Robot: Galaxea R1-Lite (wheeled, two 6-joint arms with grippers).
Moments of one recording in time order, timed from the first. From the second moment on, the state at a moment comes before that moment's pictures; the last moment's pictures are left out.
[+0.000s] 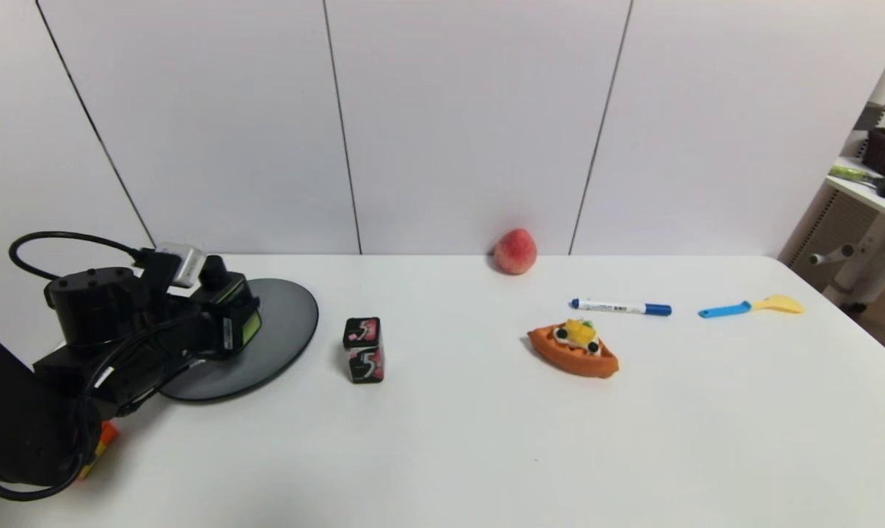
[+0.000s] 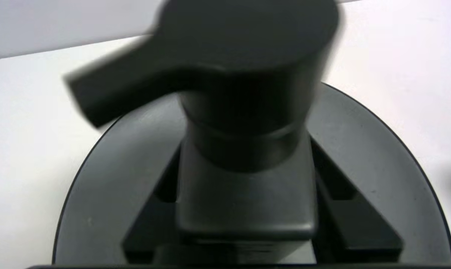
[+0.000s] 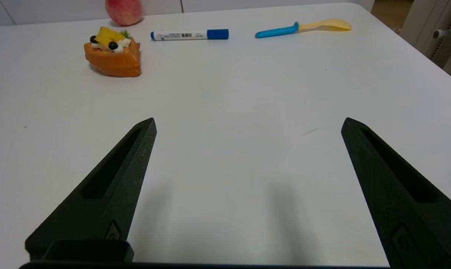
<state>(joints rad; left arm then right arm) -0.02 1.87 -0.47 -1.22 -0.13 0.10 0.00 0.00 0.00 0.00 -0.04 0.05</state>
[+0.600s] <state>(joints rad) -0.02 1.78 -0.42 -1.21 -0.13 0.10 0.00 0.00 0.00 0.00 -0.04 0.05</state>
